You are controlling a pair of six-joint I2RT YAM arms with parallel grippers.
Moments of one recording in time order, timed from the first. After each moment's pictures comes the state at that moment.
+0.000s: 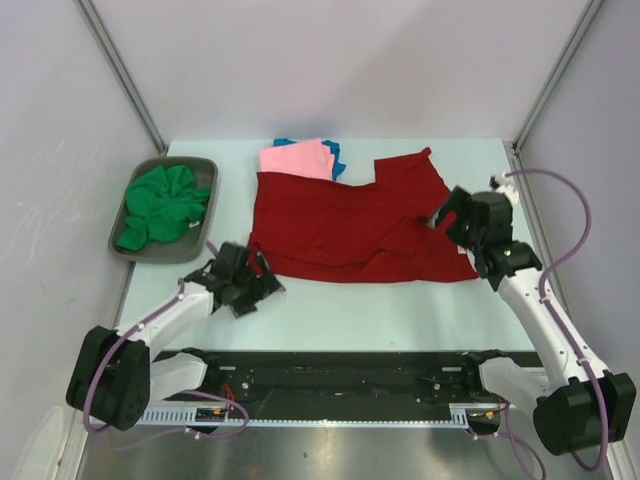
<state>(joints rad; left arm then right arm) -0.35 1.15 0.57 -0.42 0.06 -0.89 0.21 1.05 0.96 -0.42 0.18 0.66</state>
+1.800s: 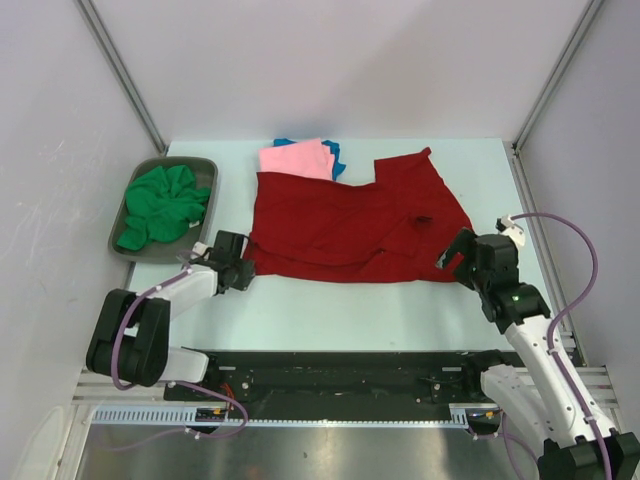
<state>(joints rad) -0.24 1.37 0.57 -0.26 -0.21 -1.39 0.22 0.73 0.66 -0.59 0.22 0.68</state>
